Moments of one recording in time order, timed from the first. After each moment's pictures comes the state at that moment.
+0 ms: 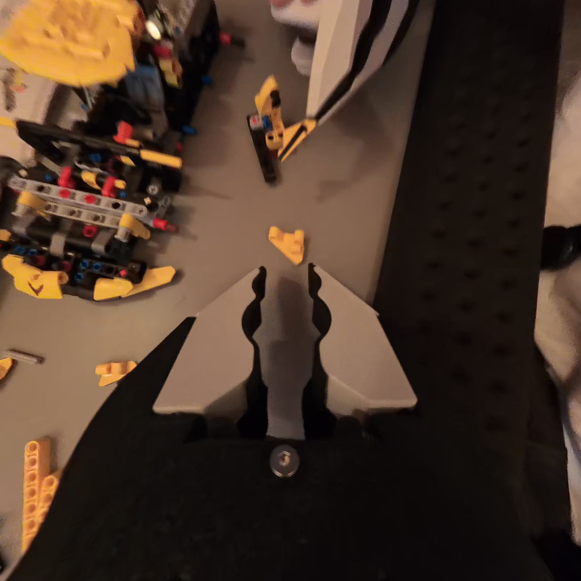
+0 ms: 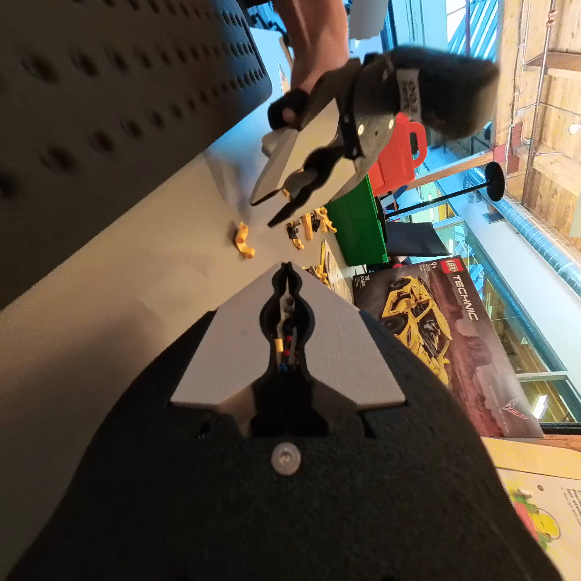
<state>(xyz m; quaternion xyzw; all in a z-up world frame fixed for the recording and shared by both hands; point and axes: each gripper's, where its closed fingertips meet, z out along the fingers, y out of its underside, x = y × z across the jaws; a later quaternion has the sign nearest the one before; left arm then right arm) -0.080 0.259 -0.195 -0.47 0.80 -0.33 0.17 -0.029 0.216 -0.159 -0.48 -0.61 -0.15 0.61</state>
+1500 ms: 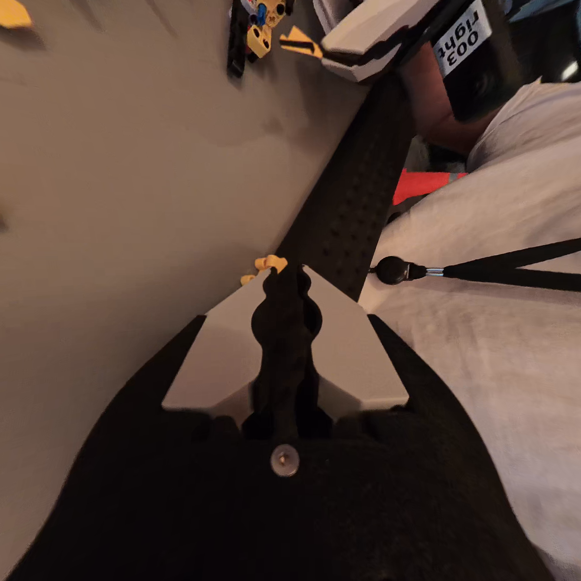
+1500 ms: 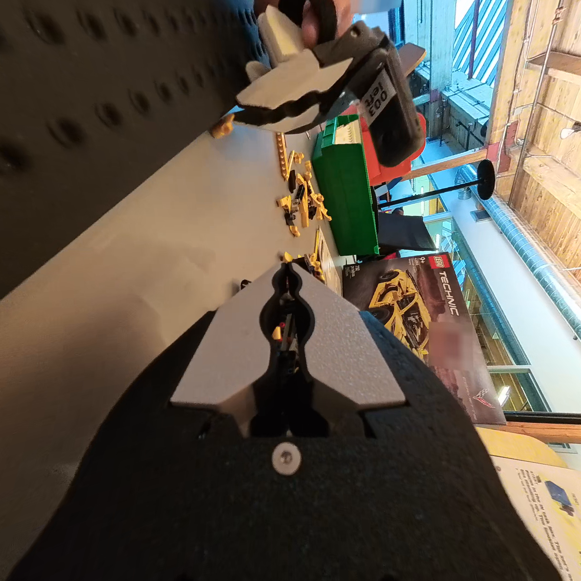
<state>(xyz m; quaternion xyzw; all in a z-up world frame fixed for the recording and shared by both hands) -0.133 0.223 -0.189 -0.66 0.58 -0.46 -0.11 -0.025 0.215 -0.160 -0.48 -0.62 -0.20 0.59</state>
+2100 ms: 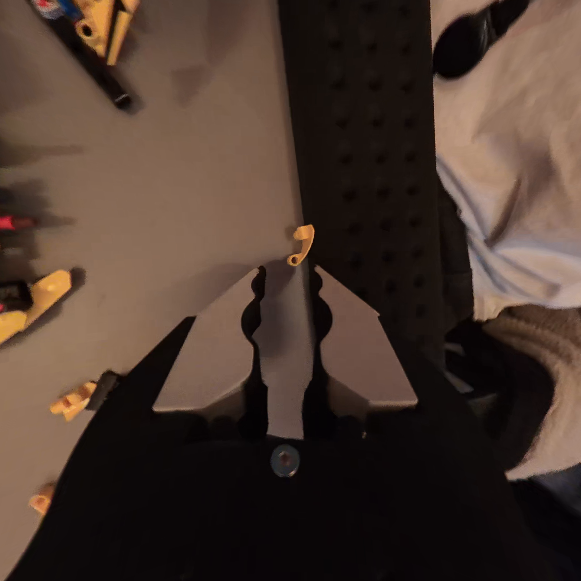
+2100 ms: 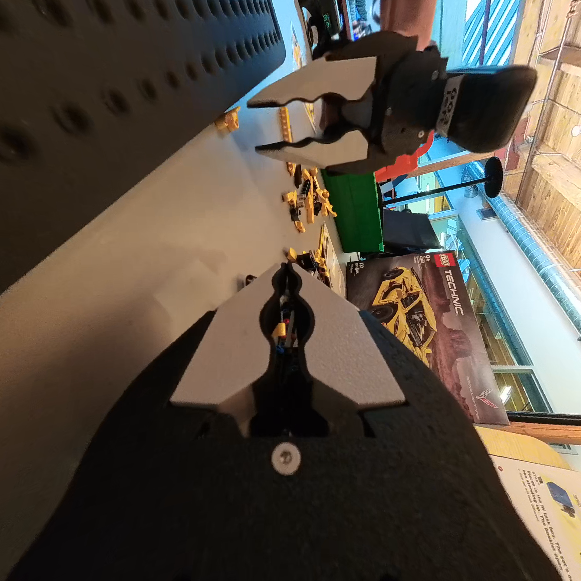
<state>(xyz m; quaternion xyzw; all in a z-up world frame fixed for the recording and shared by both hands) -0.137 0.248 -0.199 -0.34 0.90 -0.27 -0.05 -0.022 0.216 -0.165 -0.48 -0.63 -0.20 0.58</state>
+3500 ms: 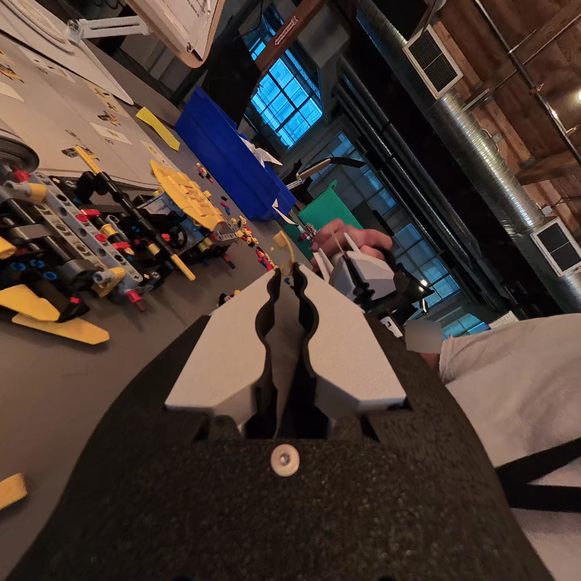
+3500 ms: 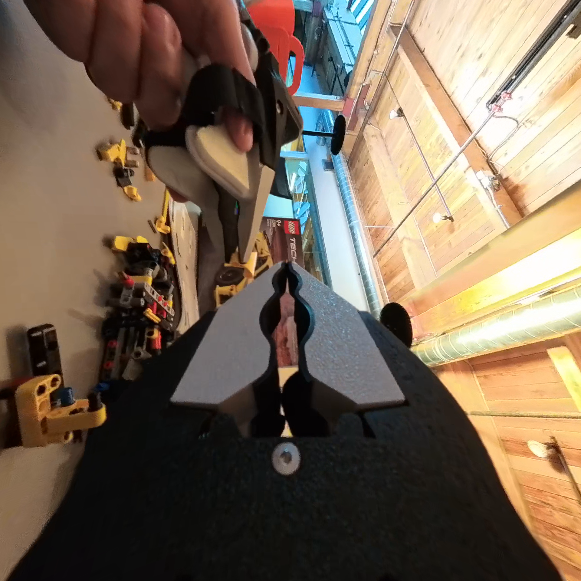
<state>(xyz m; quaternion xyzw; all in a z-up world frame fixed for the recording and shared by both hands) -0.035 0.273 -0.104 -0.57 0.36 -0.73 0.11 -0.038 0.258 -0.074 -0.38 -0.53 -0.49 0.58</state>
